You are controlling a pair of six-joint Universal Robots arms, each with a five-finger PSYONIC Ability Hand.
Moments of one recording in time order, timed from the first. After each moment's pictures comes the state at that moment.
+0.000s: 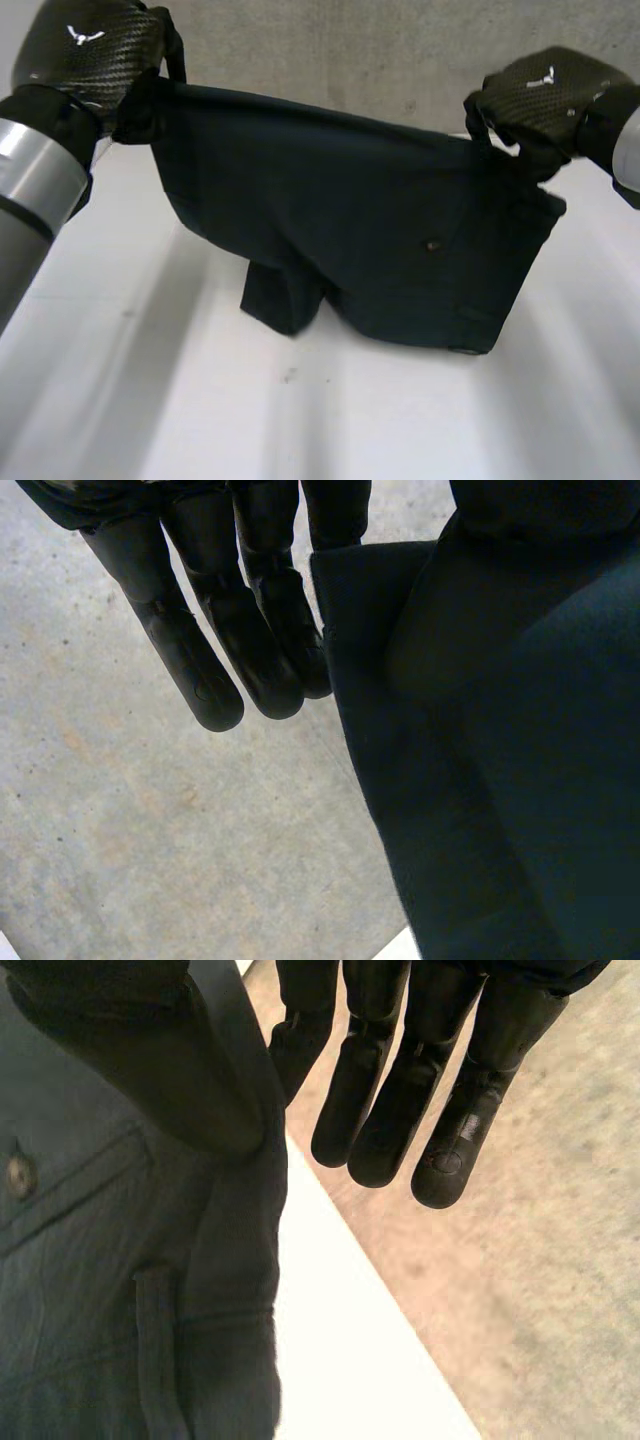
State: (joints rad) left arm 4.29 -1.48 -1.54 3.27 -1.51 3.42; right arm 1.85 -1.42 1.10 0.58 1.21 2.50; left_hand 1.12 1.20 1.19 1.20 0.98; right_hand 0.98 1.18 1.18 1.19 0.98
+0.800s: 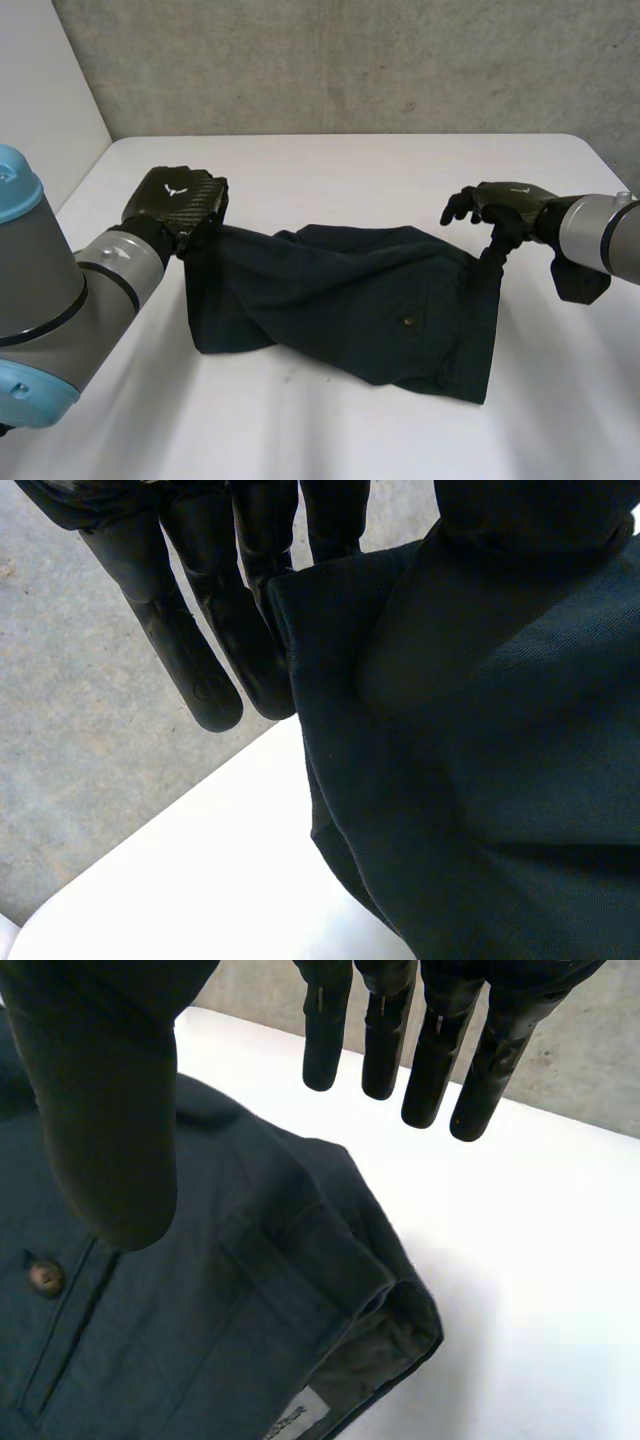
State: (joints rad) left arm 4.28 -1.78 -1.61 3.23 -1.52 3.45; right arm 1.76 -1.16 1.22 0.48 1.17 2.96; left_hand 1.12 1.20 1.19 1.20 0.99; right_hand 0.36 0.42 0.40 0.39 0.22
